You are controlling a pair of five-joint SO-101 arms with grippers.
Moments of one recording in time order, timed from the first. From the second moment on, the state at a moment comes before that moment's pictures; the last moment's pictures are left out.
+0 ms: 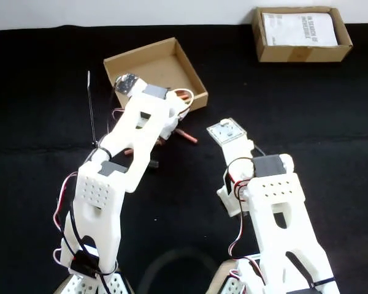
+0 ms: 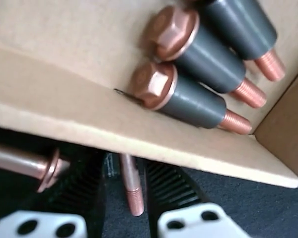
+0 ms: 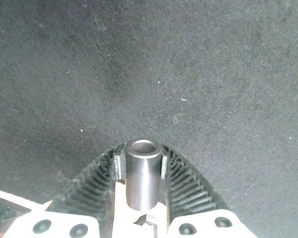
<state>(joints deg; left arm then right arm) 11.9 44.6 -25.7 63.5 76.8 -17.4 -33.8 44.0 82.2 19.2</state>
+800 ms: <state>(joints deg) 18.3 31.3 -26.0 79.0 35.2 -17.4 -52.9 43.9 66.2 13.1</state>
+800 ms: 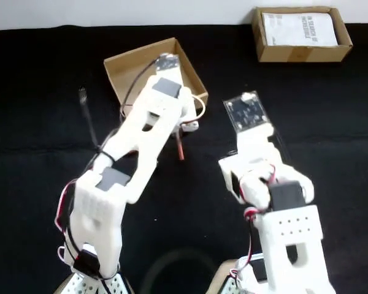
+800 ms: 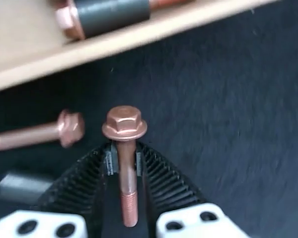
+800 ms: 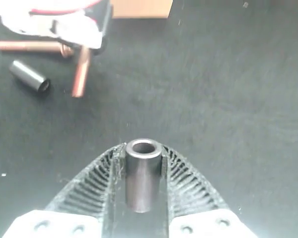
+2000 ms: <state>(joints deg) 18.9 -29.0 1.8 86.6 27.7 -17.5 -103.8 89.7 31.9 -5.1</state>
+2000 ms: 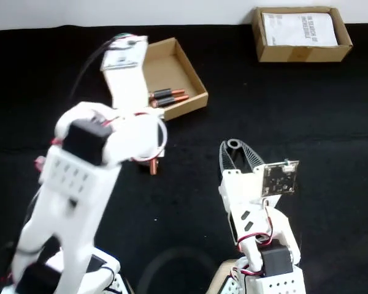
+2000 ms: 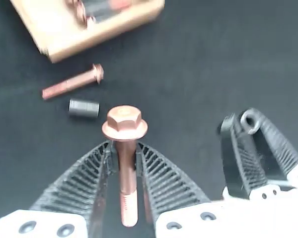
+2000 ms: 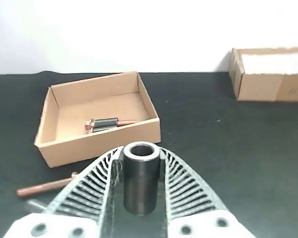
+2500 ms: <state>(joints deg) 17.8 -73.1 64.6 25.9 7.6 -26.0 -103.8 94.7 31.9 -6.1</state>
